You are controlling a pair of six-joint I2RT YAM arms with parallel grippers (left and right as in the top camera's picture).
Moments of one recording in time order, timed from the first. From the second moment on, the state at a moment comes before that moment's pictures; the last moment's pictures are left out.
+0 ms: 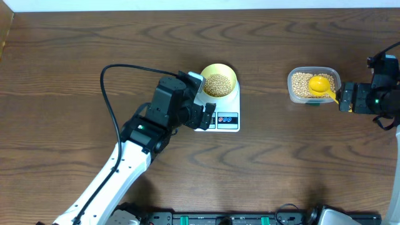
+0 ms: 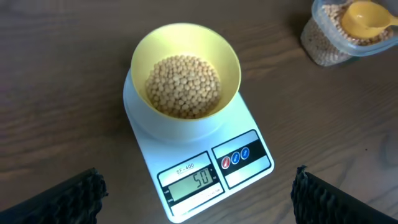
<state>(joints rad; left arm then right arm) -0.47 1.25 0.91 -0.40 0.15 -0.09 -0.33 1.34 1.36 -1.10 -0.16 -0.20</state>
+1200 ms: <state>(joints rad) -0.12 0.37 0.23 0.22 0.15 0.09 -0.33 1.34 1.36 -1.10 -0.16 -0.20</state>
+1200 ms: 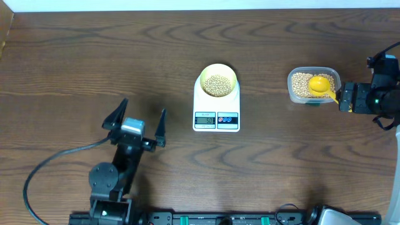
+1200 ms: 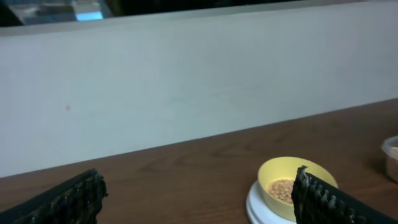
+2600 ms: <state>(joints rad) -0.02 0.01 0.01 -0.09 0.12 -0.07 -0.33 1.34 1.36 -1.10 -0.16 -0.20</state>
